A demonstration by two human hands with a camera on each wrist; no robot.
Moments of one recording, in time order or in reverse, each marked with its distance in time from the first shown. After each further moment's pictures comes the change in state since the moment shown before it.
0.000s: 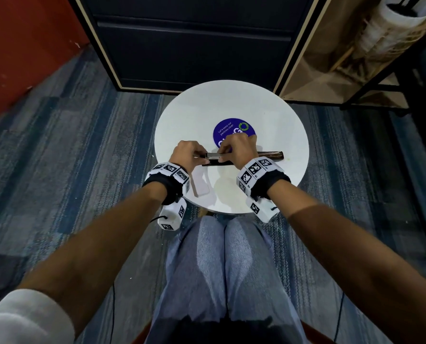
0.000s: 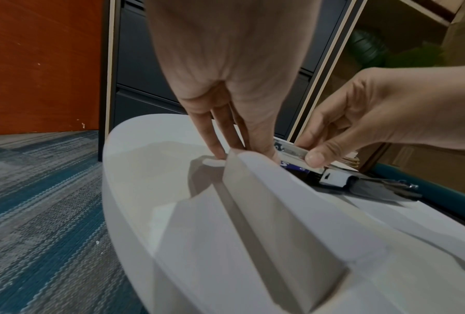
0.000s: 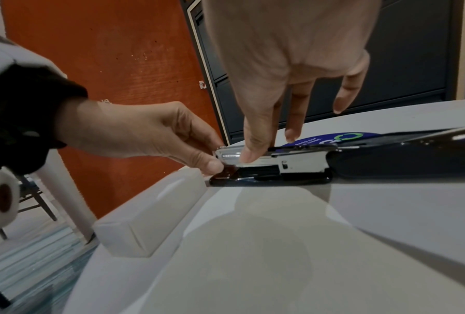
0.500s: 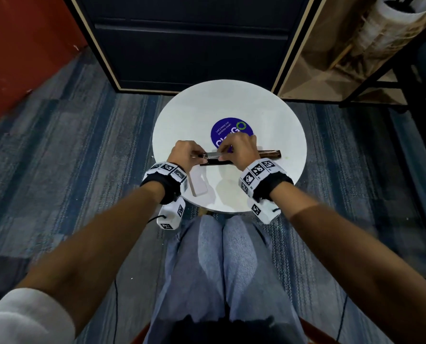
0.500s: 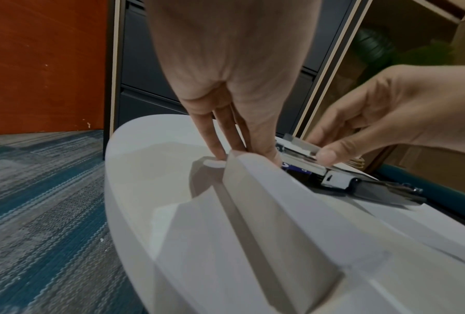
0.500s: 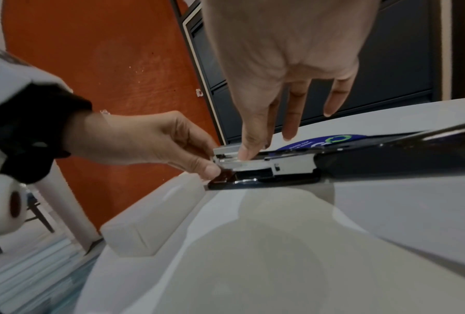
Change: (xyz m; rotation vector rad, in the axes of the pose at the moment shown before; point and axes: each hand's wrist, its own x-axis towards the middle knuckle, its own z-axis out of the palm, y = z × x) left_hand 0.002 -0.002 0.000 -0.004 -0.011 -0.005; right_hand -0.010 0.006 -0.004 0.035 0.052 -0.046
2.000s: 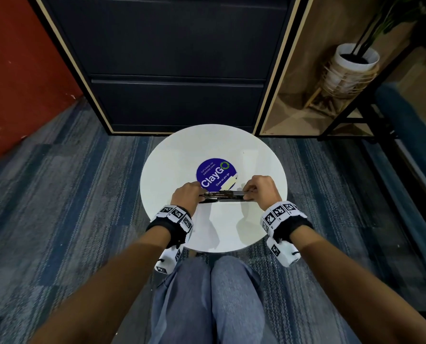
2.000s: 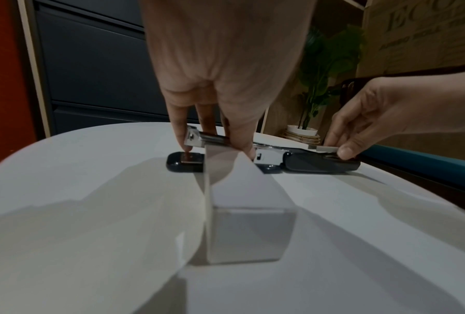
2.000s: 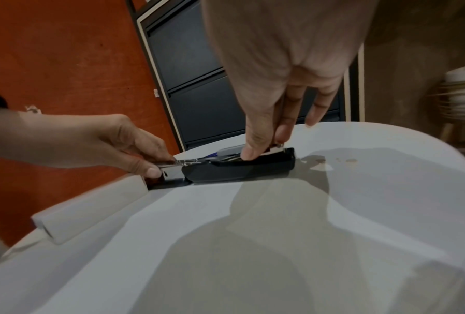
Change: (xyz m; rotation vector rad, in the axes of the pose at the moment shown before) left_hand 0.009 0.037 0.027 0.415 -0.121 0.117; right_hand -0.017 0.088 -0.034 0.036 0.041 0.188
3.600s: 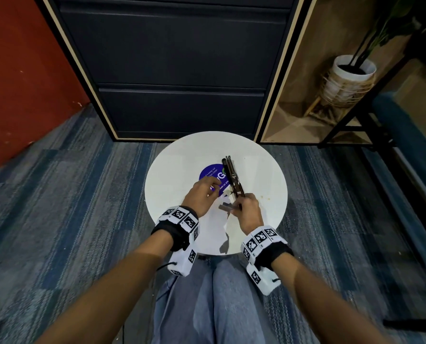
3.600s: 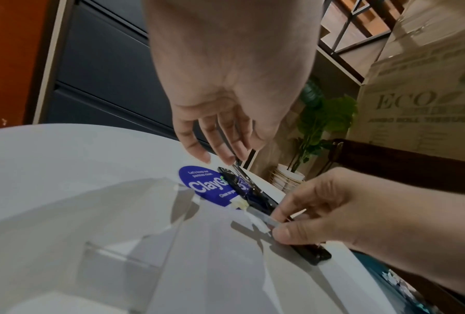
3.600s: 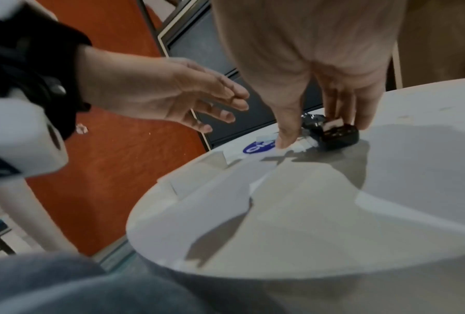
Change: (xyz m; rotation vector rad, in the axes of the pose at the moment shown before) left_hand -0.008 0.026 -0.015 -0.569 0.181 0.069; right_hand -0.030 -0.025 0.057 0.209 0.104 0.147
